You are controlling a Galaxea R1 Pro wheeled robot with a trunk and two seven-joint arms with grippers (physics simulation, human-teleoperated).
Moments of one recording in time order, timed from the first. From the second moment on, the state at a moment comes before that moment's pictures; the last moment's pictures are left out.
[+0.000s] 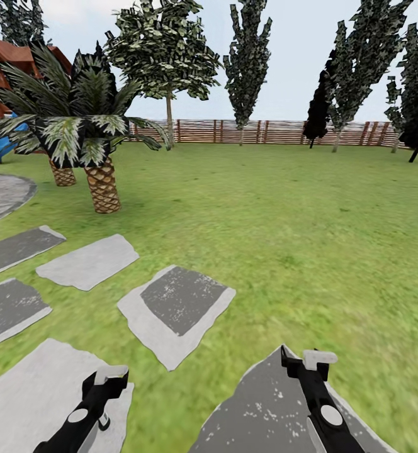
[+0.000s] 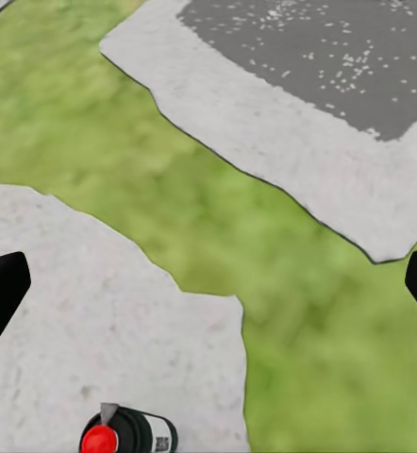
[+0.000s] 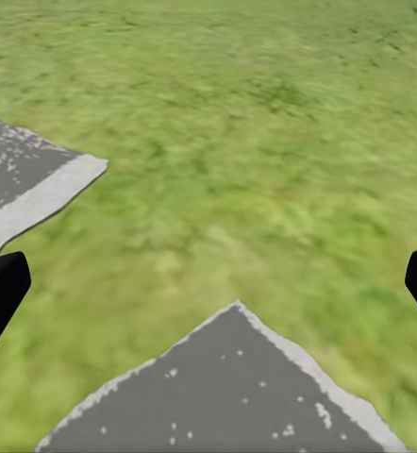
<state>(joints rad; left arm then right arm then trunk) -0.45 0.07 0.17 -0.43 -0.13 -0.21 0.00 -0.25 -0.02 0.00 -0.96 0.01 -0.15 -0.15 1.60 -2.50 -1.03</state>
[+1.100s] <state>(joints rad) -0.45 0.08 0.19 -0.43 -0.13 -0.23 0.00 -0.25 -0.02 -0.01 -0.96 0.01 -0.15 -0.15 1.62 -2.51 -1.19</state>
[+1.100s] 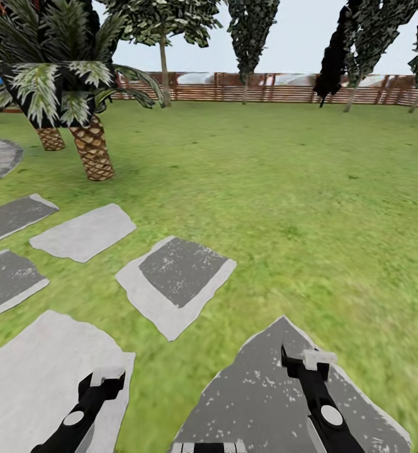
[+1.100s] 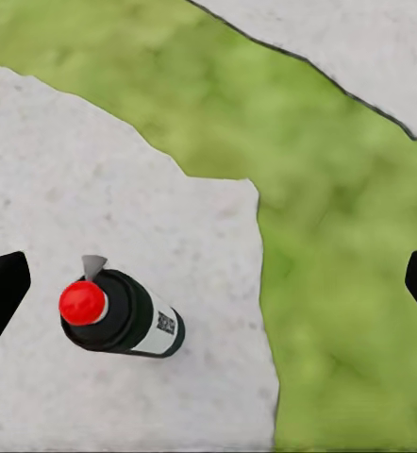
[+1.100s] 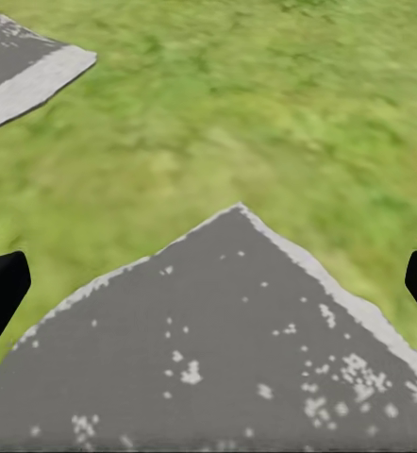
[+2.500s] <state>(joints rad) -0.45 0.08 0.19 -0.43 -0.13 -0.23 0.00 -0.25 -0.02 -0.01 -0.96 0.01 -0.15 -0.15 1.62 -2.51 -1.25</state>
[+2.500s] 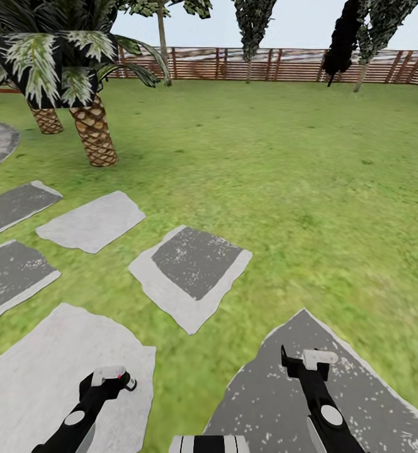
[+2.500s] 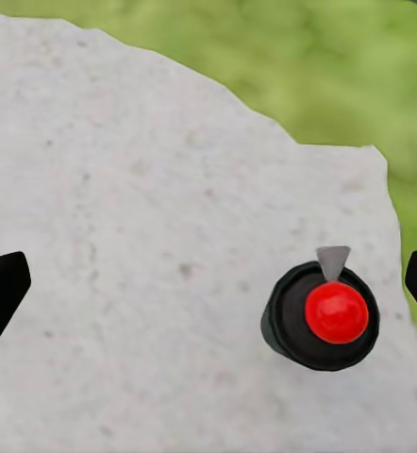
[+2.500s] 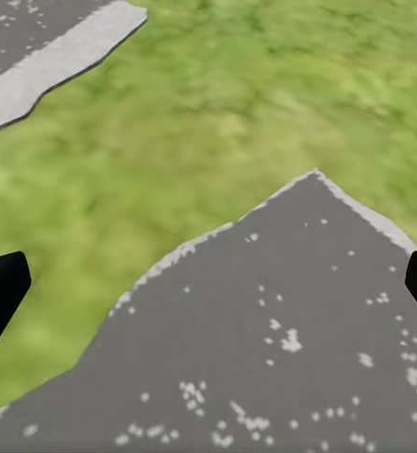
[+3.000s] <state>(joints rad) -0.45 0.08 0.18 -0.43 -0.13 -0.23 0.00 -0.25 -0.02 -0.01 -0.96 0.01 -0.15 -0.15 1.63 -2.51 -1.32</state>
